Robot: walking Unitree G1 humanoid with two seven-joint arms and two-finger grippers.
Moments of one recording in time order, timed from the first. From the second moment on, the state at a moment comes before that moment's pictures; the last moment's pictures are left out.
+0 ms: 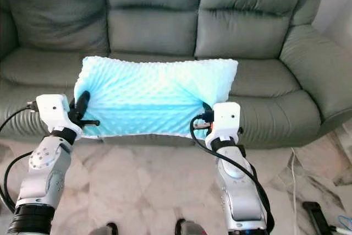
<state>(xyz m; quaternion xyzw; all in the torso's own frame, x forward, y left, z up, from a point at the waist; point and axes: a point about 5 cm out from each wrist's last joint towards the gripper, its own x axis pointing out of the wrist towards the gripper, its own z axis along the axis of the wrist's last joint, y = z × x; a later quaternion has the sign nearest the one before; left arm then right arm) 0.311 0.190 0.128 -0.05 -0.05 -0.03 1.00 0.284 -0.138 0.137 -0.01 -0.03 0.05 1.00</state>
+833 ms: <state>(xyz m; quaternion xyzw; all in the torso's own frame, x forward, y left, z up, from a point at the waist) 0.309 0.167 0.124 -0.07 -0.04 -0.08 0.99 0.285 -0.146 0.143 -0.03 -0.04 0.03 1.00</state>
